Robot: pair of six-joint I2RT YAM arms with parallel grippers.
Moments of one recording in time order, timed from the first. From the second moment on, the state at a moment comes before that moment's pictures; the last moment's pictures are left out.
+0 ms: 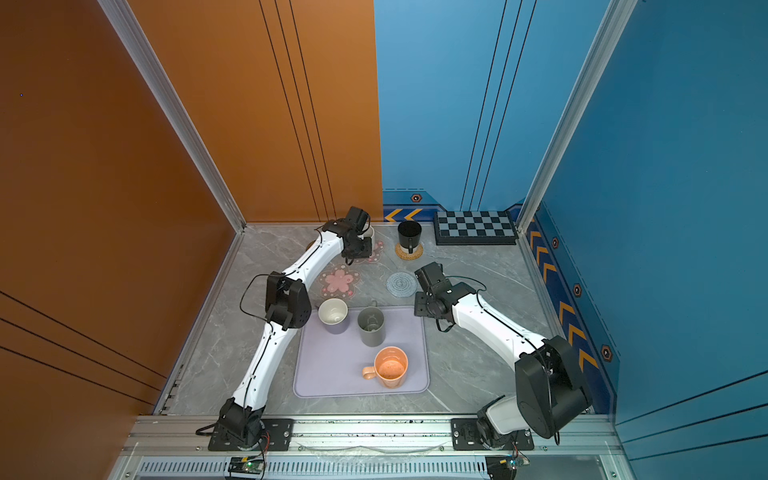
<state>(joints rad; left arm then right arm) -0.43 2.63 2.57 -1.00 -0.02 -0.44 0.50 1.44 0.99 -0.64 0.15 0.54</state>
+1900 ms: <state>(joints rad) -0.56 1.30 1.28 -0.97 -0.40 -0.41 0.63 1.12 0.87 -0.65 0.25 0.57</state>
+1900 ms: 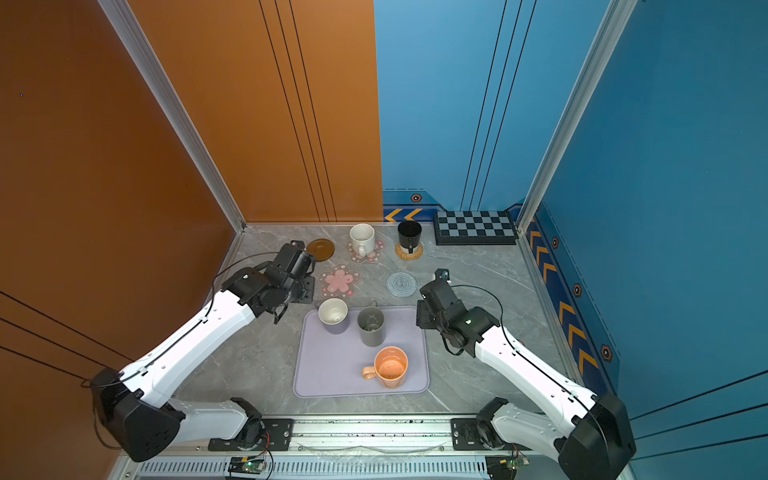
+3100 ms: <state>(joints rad) -0.76 1.95 1.60 -0.76 -0.17 -0.53 0.64 1.08 0.84 -0.65 0.23 0.58</state>
